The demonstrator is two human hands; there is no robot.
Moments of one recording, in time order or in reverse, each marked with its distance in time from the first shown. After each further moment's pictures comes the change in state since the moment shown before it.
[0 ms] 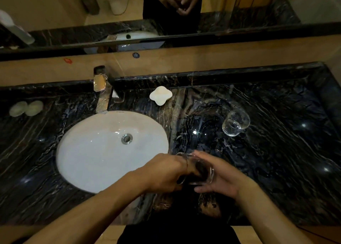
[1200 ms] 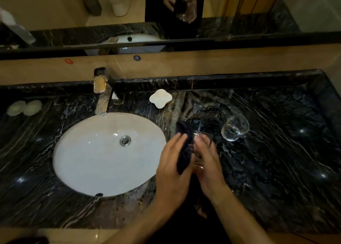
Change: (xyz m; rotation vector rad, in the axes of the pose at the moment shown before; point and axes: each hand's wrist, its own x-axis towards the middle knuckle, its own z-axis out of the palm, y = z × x) left_hand 0.019 0.048 0.041 -0.625 1.004 -0.482; right_hand 0.023 0.000 0.040 0.277 0.259 -0.574
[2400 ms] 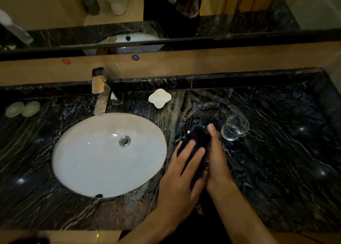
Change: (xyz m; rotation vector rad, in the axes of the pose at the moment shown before) left_hand -0.018 -0.008 0.009 0.261 -0.108 0.307; right_hand 0.007 -0.015 0.005 0.078 0.132 0.124
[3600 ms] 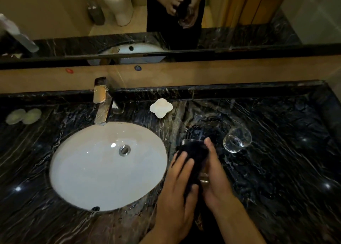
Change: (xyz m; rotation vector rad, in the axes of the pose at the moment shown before) left_hand 0.001 -0.001 -0.005 -0.187 0.090 -0.077; right_hand -0.003 -0.008 0.001 -0.074 -0.233 0.076
